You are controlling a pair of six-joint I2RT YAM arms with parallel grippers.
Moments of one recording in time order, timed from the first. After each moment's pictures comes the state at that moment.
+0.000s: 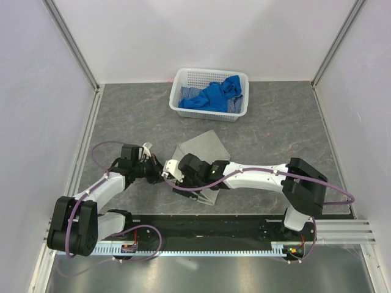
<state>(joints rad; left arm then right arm) -0.18 1.17 0.41 -0.13 0.68 -0.77 1.15 1.70 1.12 -0.34 0.01 -0.17</state>
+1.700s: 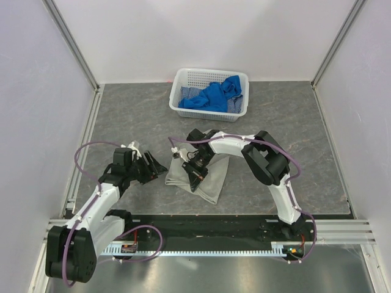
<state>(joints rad) -0.13 0.94 0.38 -0.24 0.38 -0.69 0.81 2.16 1.48 -0.76 -0.79 -0.17</state>
